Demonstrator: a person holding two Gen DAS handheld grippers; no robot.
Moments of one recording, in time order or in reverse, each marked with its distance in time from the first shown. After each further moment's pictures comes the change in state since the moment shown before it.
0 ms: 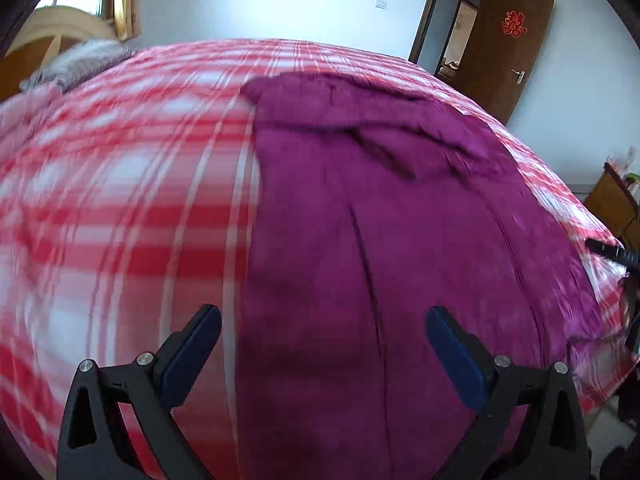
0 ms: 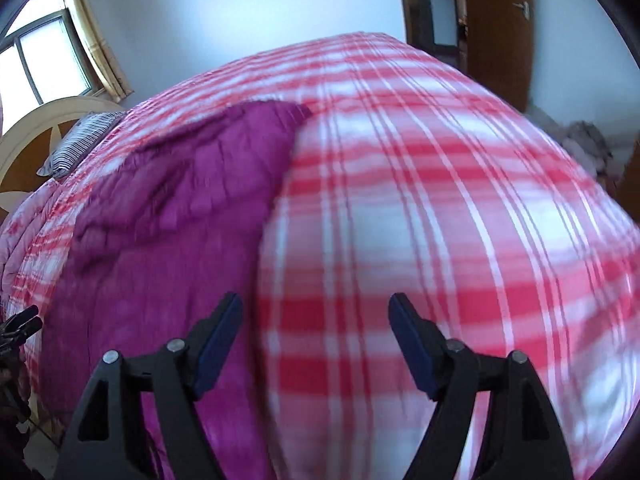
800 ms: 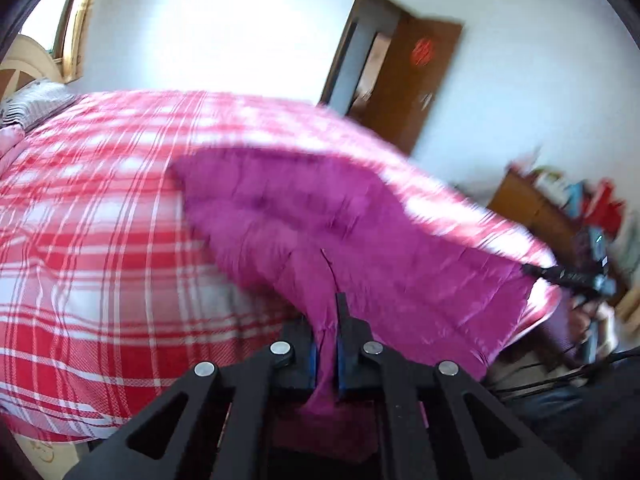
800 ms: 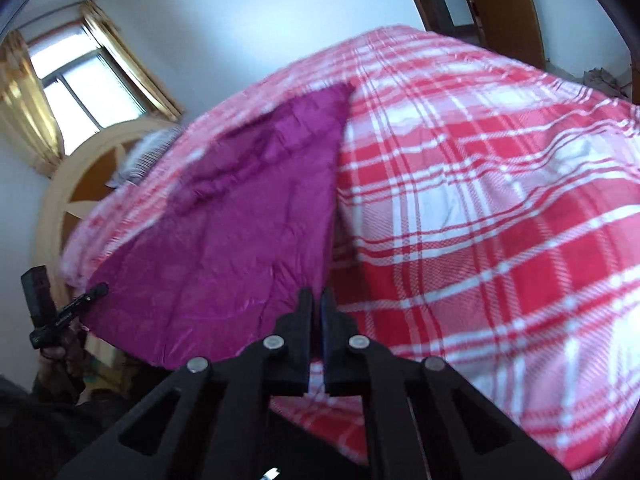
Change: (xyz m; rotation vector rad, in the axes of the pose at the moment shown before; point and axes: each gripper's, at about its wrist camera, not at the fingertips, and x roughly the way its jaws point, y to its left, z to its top) left arm -0.162 -0.026 -0.026 0.110 -0.181 -0.330; right arm -0.134 0.010 -0.130 0.096 -0.058 0.272
